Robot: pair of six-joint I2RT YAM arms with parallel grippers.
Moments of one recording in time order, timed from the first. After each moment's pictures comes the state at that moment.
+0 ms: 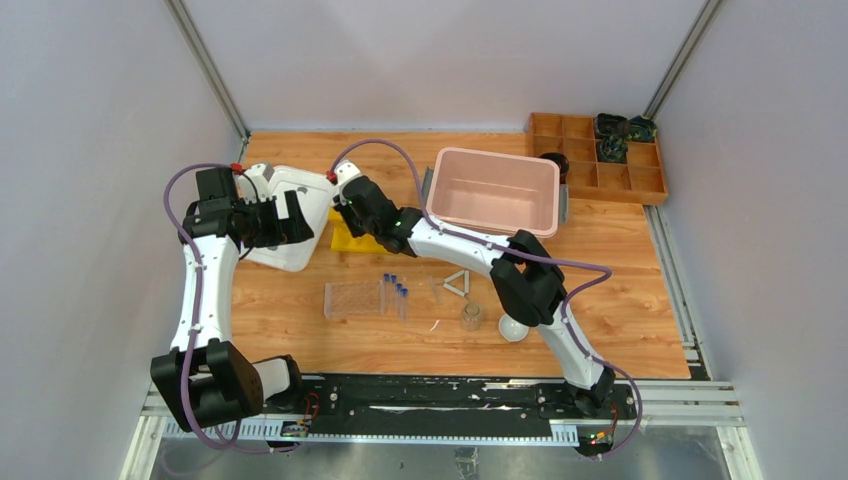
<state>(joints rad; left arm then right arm) 0.26 1.20 1.09 -0.80 0.45 0.05 0.98 2.23 1.87 -0.10 0.19 0.10</state>
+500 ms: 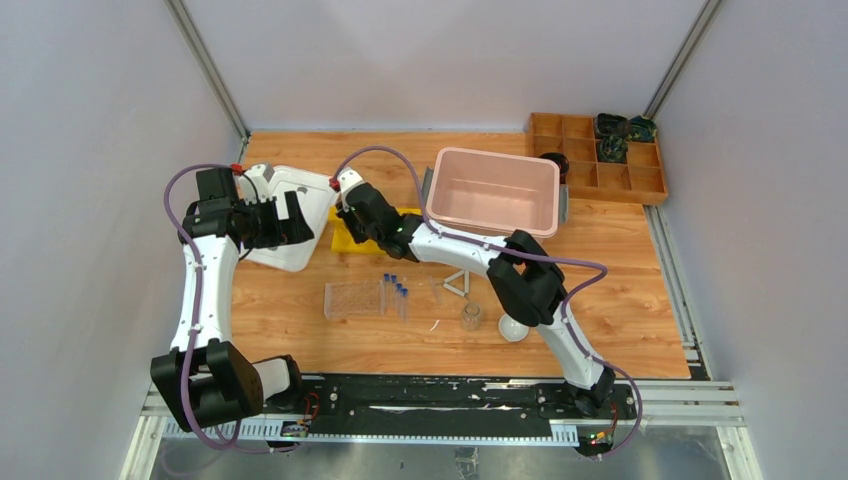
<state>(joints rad) 0.26 1.20 1.09 -0.81 0.45 0.05 0.98 2.23 1.80 -0.03 0.17 0.10</state>
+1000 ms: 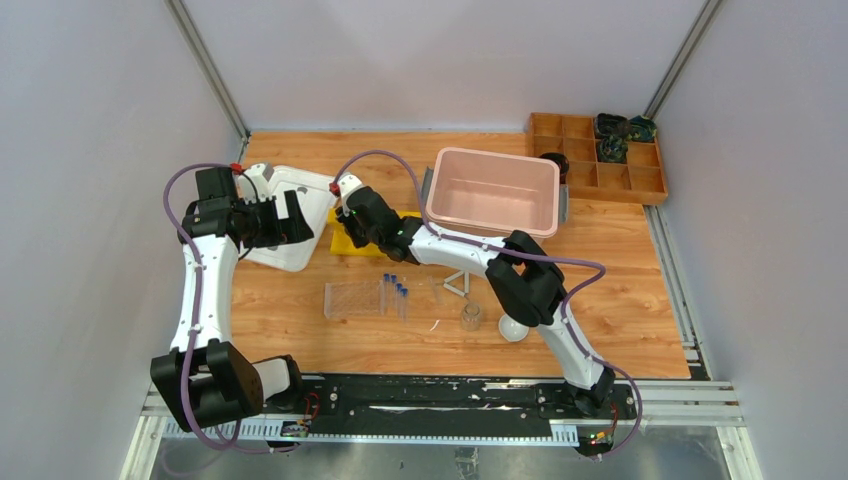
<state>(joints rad) 0.26 1.20 1.09 -0.81 0.45 0.05 0.99 2.23 1.77 -0.01 0.12 0.10</state>
